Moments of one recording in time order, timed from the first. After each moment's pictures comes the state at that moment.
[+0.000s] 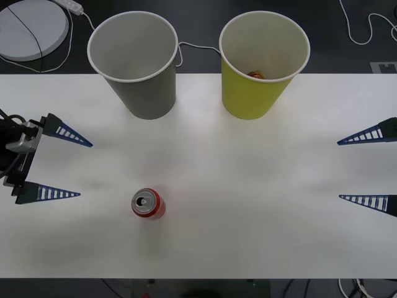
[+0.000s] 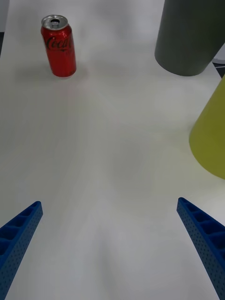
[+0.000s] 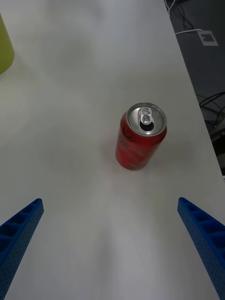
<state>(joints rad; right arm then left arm) 0.00 -0.79 -0.43 -1.80 1.49 -1.57 -0.02 -0.28 0.97 0.04 -1.57 -1.41 -1.56 -0.02</state>
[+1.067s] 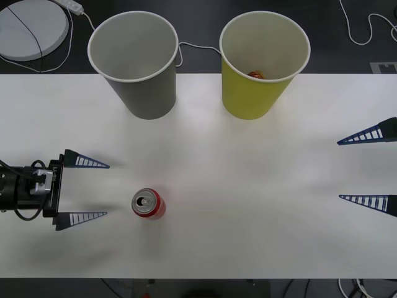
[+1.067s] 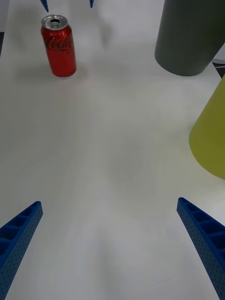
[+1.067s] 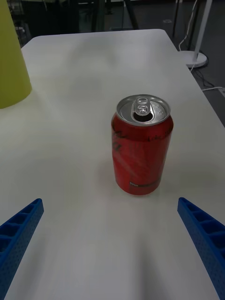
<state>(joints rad) 0.00 -0.79 -0.43 -1.80 1.49 -1.57 -0.02 -0.28 0.84 -0.19 -1.02 -1.06 -1.45 -0.67</state>
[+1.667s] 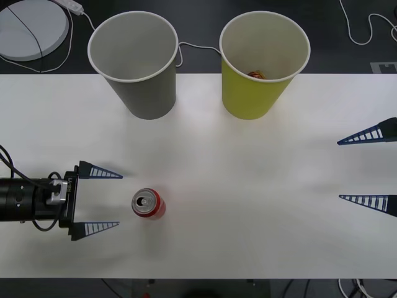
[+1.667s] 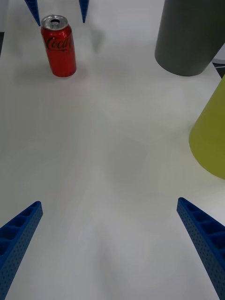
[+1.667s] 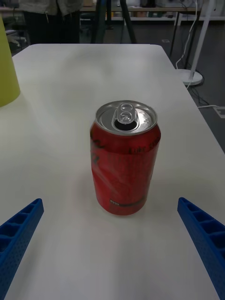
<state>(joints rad) 0.00 -0.79 -0.43 -1.80 1.49 -1.57 -0.02 -0.28 0.75 -0.22 -0.95 -1.06 -1.46 -0.71</state>
